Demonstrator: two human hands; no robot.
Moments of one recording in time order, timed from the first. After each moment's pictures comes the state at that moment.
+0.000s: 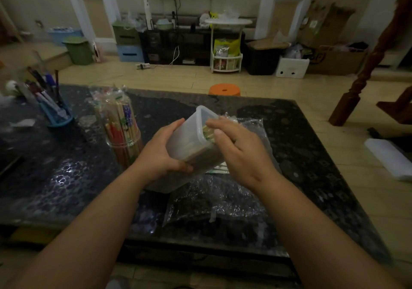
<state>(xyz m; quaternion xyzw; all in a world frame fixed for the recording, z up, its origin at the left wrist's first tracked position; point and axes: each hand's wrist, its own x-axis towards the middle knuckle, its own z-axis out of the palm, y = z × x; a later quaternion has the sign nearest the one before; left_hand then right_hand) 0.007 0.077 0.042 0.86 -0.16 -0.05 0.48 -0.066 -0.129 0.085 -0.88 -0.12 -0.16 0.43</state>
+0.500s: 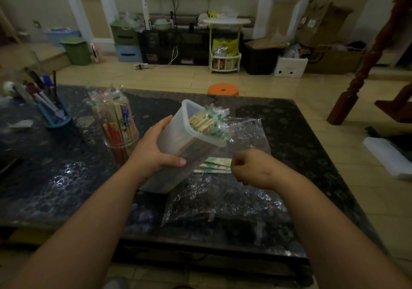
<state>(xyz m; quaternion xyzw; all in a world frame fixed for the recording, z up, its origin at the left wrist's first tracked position) 0.013 0.084 0.036 0.84 -0.13 -0.02 0.53 -0.051 -0.171 0.065 -0.96 -0.01 0.13 0.24</state>
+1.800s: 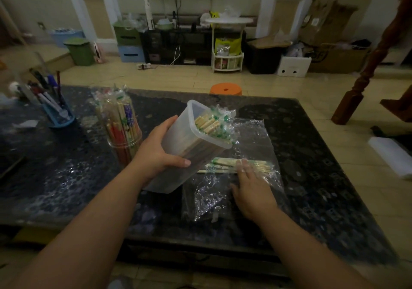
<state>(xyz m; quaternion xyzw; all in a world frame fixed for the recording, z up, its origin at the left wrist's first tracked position) 0.014 0.084 0.036 0.85 -0.13 -0.02 0.51 -0.050 -0.166 -0.053 -0.99 0.03 0.04 0.14</state>
